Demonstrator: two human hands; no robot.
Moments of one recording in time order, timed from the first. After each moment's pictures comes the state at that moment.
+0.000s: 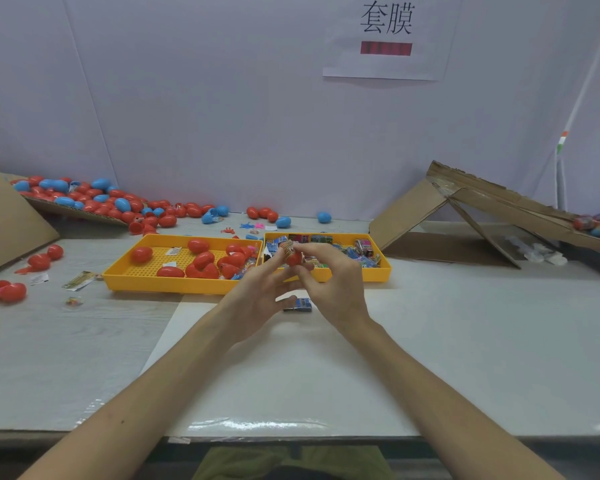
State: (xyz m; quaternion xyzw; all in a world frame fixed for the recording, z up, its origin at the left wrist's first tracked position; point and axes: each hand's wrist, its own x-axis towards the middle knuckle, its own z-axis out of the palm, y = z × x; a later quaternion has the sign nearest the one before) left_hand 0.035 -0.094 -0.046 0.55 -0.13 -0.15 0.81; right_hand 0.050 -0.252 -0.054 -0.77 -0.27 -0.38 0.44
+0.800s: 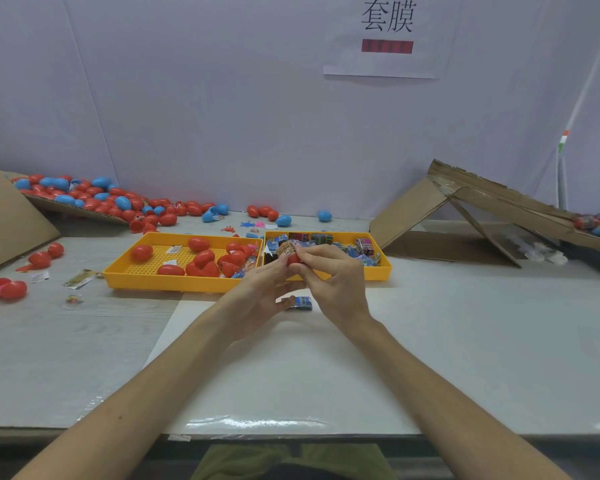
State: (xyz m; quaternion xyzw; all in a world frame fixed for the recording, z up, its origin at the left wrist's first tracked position) left_hand 0.037 -0.092 -0.051 0.55 -0.12 -0.16 0.81; right_hand 0.052 -0.254 -0.057 -0.76 -0.28 -0.39 0.43
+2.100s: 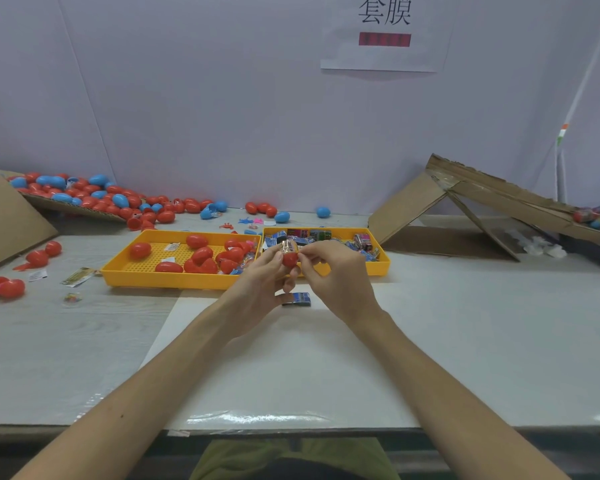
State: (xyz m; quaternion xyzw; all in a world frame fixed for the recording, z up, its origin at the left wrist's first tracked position) left_hand 0.041 -0.091 -0.054 0.58 -0.16 -0.14 0.79; right_hand 0.051 -0.261 -0.050 -0.79 -0.28 -0.44 0.32
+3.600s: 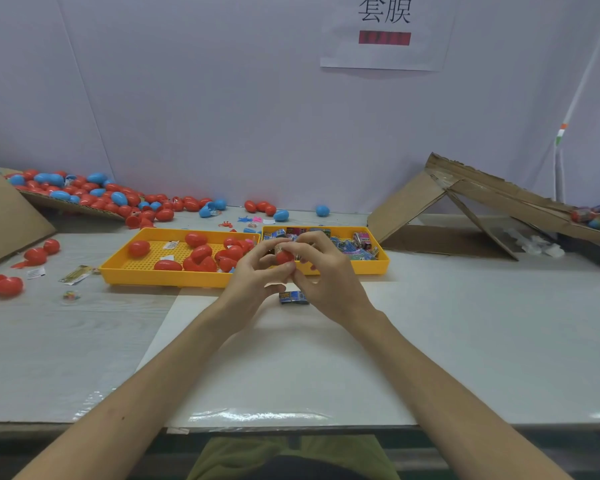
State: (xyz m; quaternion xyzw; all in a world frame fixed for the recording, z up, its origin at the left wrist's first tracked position) left_hand 0.042 -0.092 -0.054 0.62 -0.14 -0.01 0.77; right_hand 0.054 -0.258 -0.054 -0.80 -0.36 -0.35 0.34
